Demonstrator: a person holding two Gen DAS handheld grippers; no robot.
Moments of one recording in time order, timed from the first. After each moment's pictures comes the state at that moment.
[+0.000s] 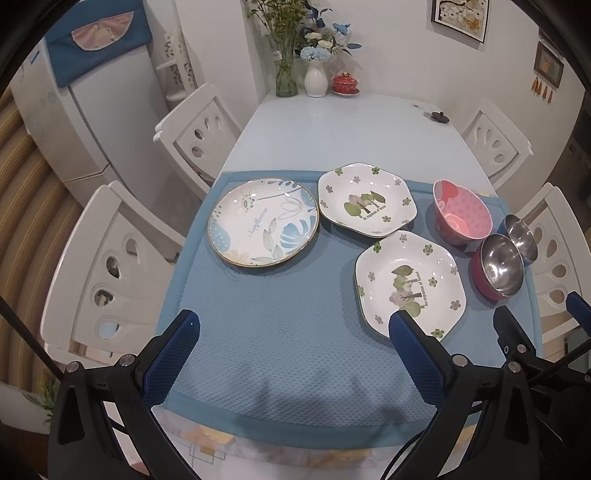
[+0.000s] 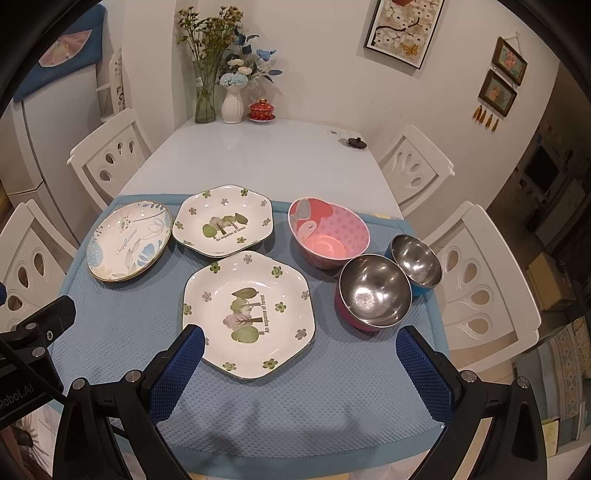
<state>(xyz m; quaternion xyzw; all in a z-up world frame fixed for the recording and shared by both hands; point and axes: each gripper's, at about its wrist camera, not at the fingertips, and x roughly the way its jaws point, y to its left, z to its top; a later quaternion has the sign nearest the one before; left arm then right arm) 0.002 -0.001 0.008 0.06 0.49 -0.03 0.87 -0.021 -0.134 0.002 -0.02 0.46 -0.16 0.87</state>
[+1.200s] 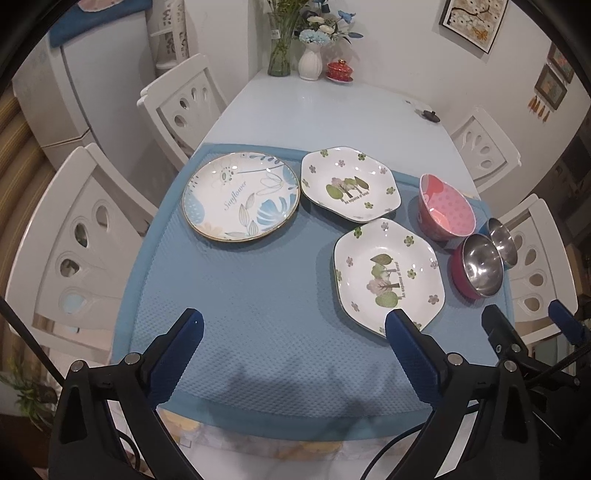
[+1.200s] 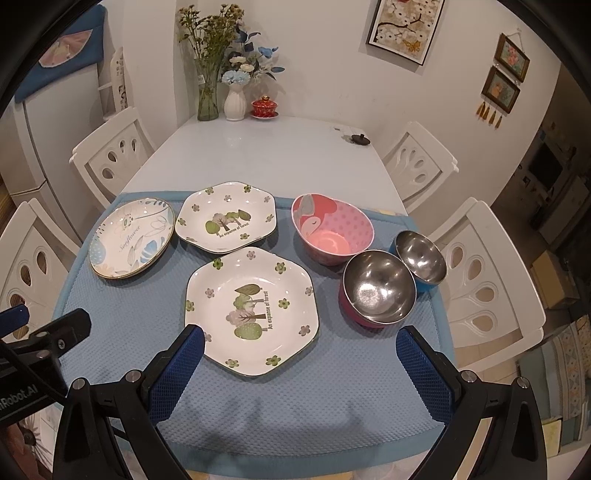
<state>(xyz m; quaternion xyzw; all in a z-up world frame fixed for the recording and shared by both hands) 0.003 0.003 -0.016 0.00 0.52 -0.07 0.85 -0.023 -0.137 -0.004 -0.01 0.46 -0.15 0.87</state>
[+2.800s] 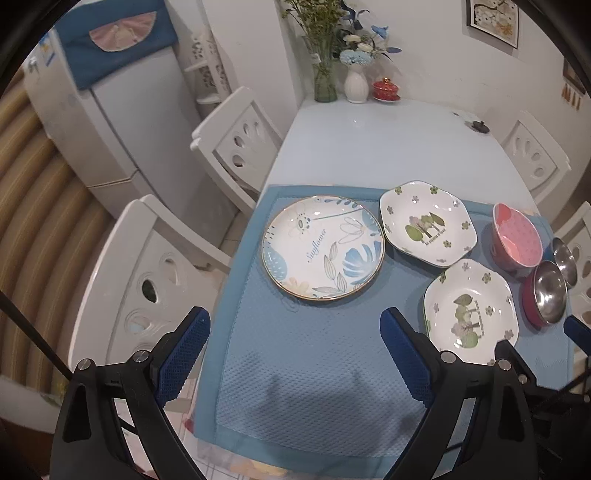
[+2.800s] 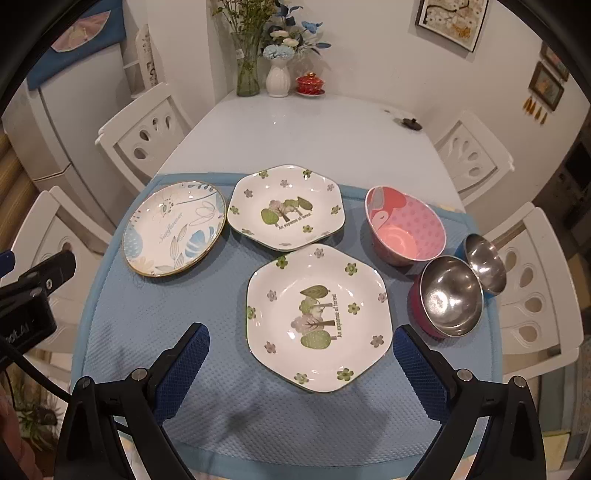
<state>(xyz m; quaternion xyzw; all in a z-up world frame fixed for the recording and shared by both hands) 0.059 0.057 0.008 0.08 0.48 0.01 0.87 0.037 -0.087 -0.025 0.01 0.51 -0.08 0.86</state>
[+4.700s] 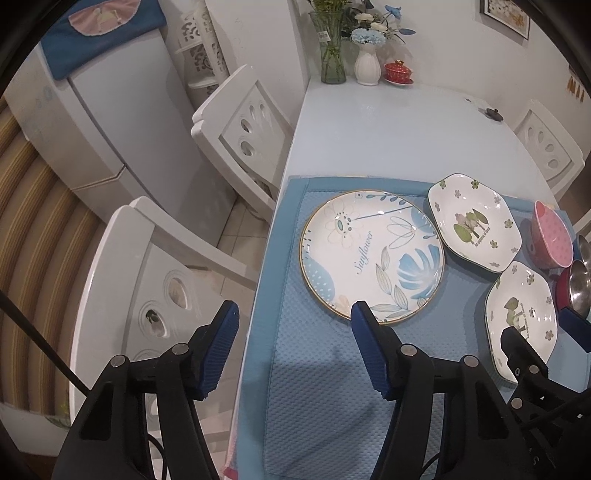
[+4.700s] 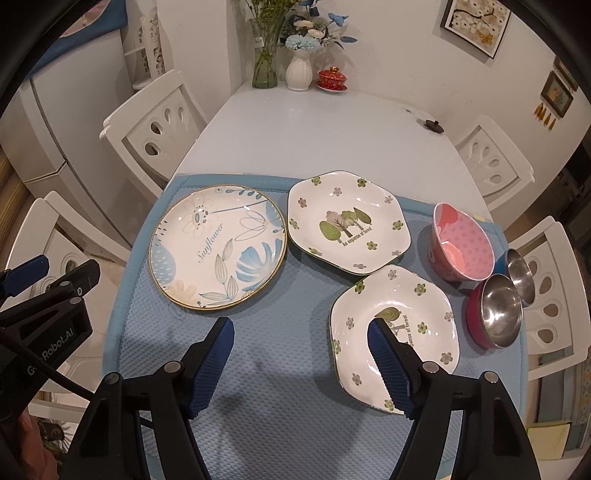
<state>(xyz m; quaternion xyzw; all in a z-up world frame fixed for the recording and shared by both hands) 0.130 0.126 -0.031 0.09 0.50 -0.01 0.86 0.103 0.006 -0.043 0.01 0.53 -0.10 0.84</state>
